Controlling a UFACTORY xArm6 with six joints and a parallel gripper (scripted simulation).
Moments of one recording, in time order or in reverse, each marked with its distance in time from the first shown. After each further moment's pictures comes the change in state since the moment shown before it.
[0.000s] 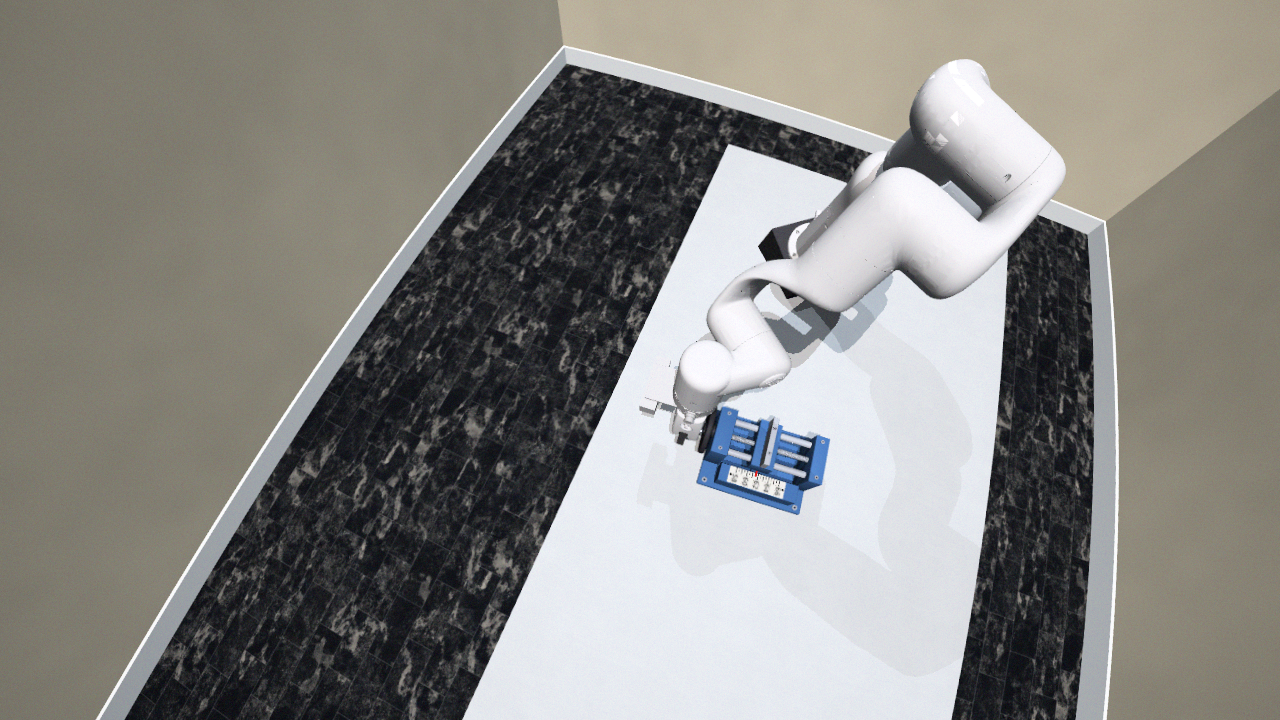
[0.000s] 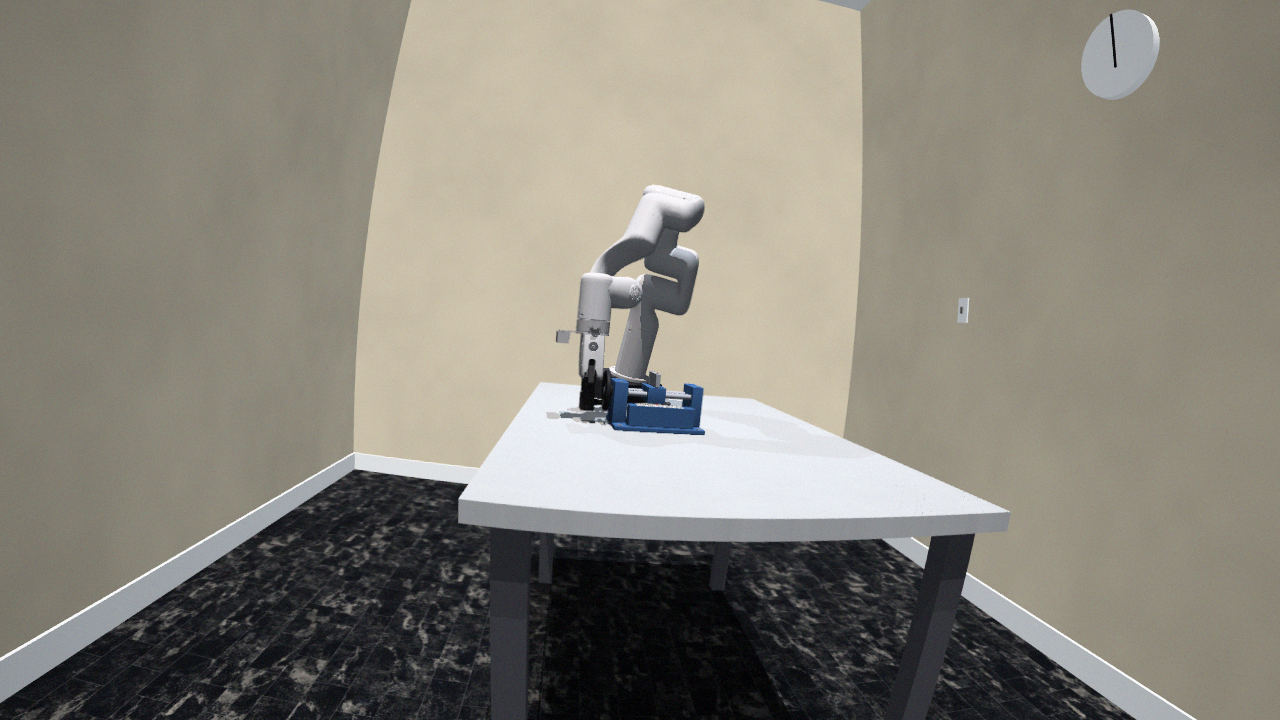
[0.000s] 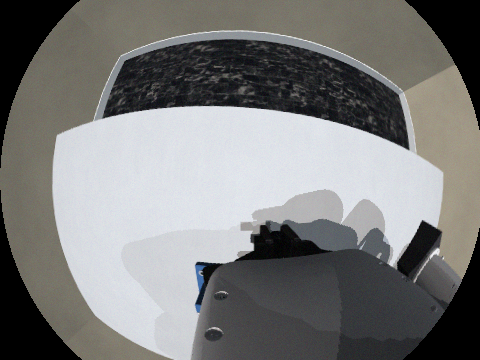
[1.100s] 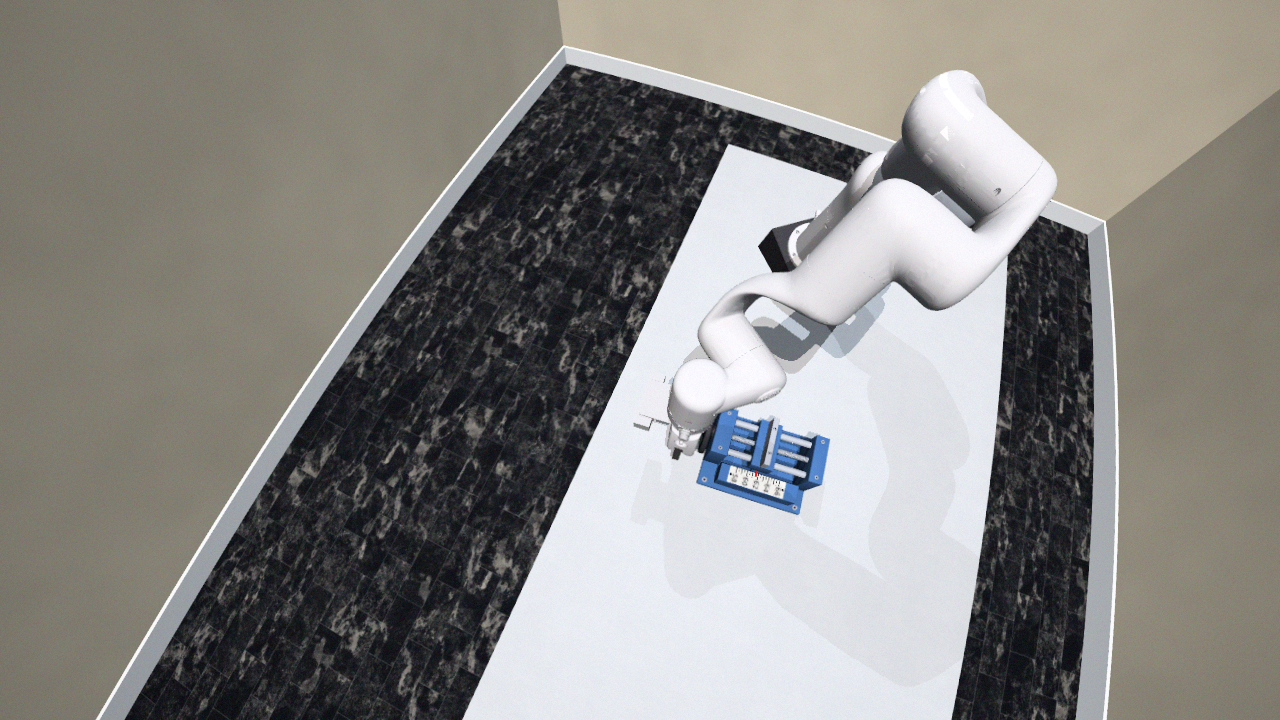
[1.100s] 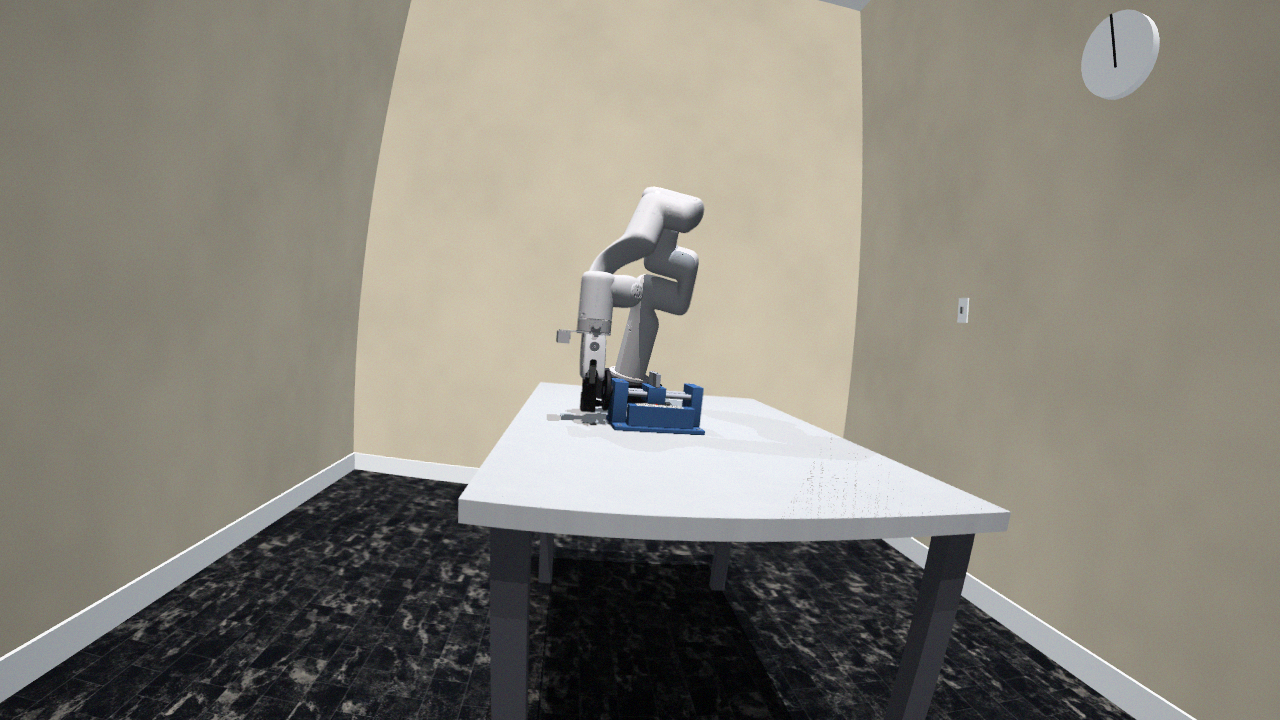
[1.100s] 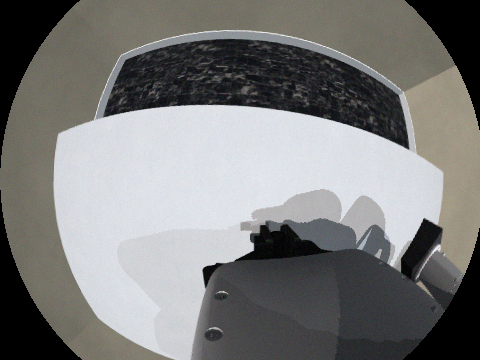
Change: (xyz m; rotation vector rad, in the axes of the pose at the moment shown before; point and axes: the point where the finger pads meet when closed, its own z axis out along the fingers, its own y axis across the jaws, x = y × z) arm 0.000 -0.028 -0.001 -0.005 -0.002 0.002
